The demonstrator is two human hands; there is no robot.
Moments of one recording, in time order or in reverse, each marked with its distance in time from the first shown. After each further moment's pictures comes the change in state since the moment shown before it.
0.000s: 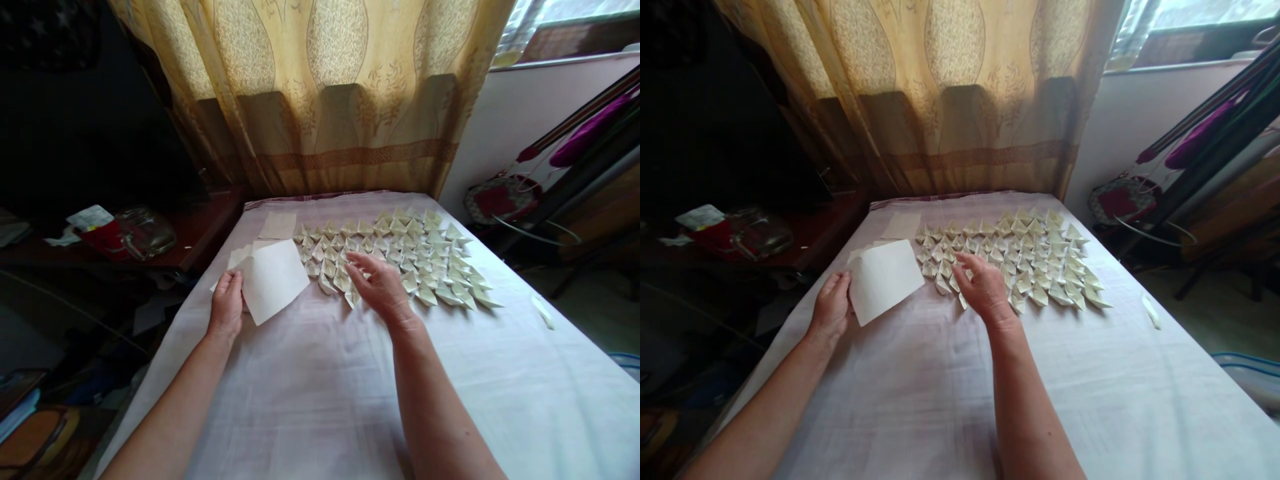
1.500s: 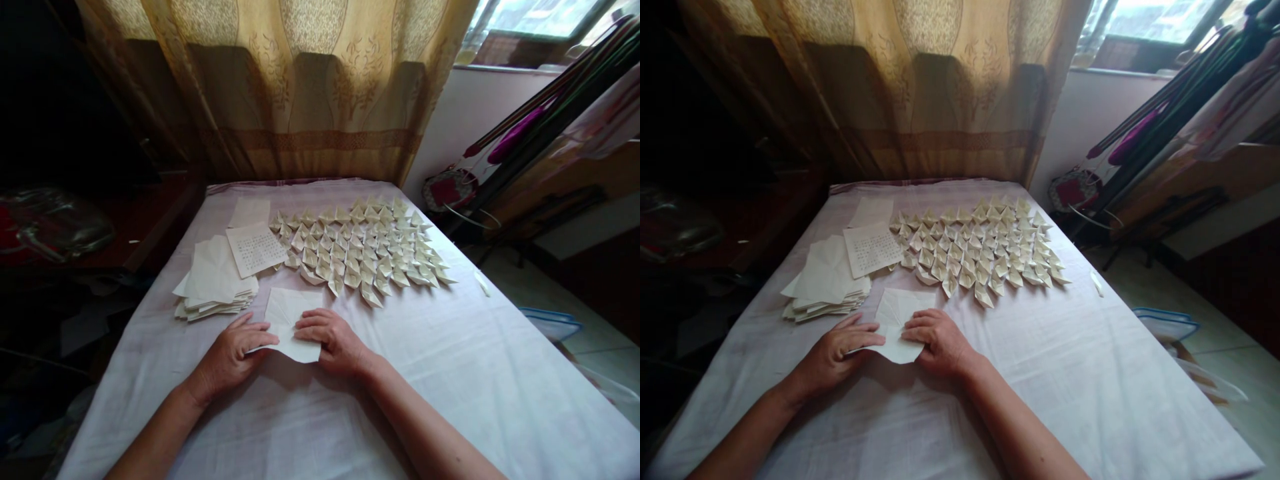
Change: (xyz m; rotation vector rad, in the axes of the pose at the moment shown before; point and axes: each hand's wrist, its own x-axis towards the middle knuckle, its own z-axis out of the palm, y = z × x) left_hand -0.037 -0.043 -0.042 0.621 -1.071 0.441; right_hand -0.100 -0.021 0.042 0.166 -0.489 -0.294
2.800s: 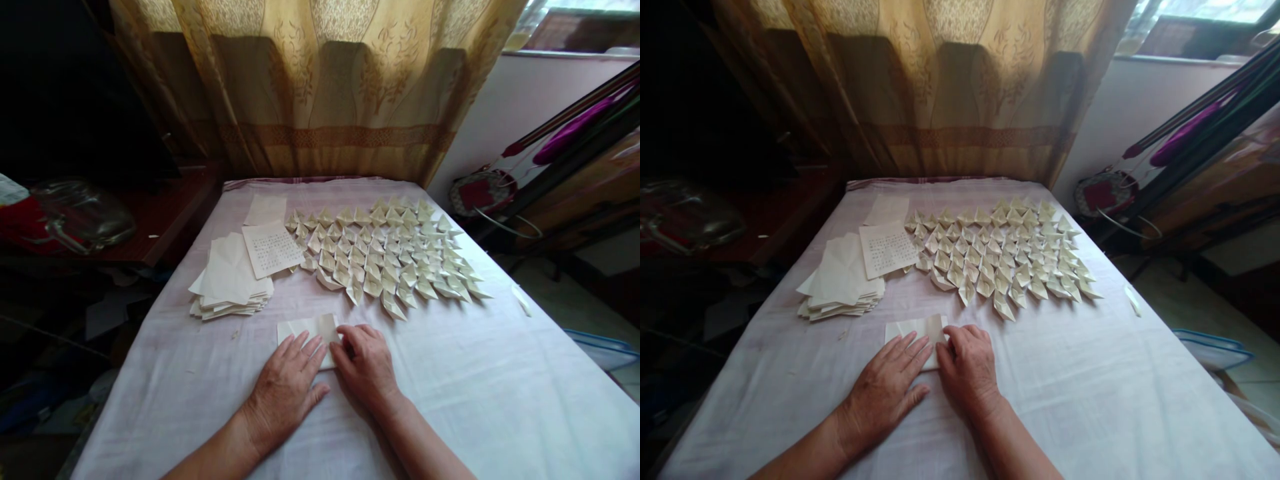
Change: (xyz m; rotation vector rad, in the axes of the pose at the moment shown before) left_hand -0.008 0.042 0.068 0.597 0.066 0.198; right_hand -0.022 -0.011 0.016 -0.351 0.305 0.407
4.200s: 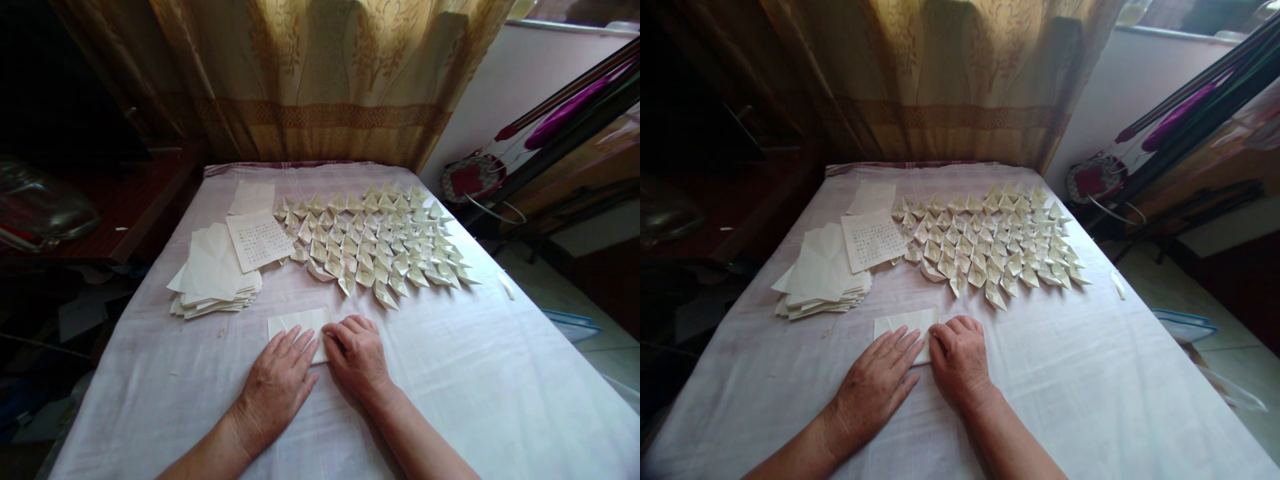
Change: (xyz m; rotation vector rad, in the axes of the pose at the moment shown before) left_hand 0.003 0.001 -0.001 0.085 0.062 0.038; right_hand -0.001 -0.002 -0.001 0.002 -0.019 -0.021
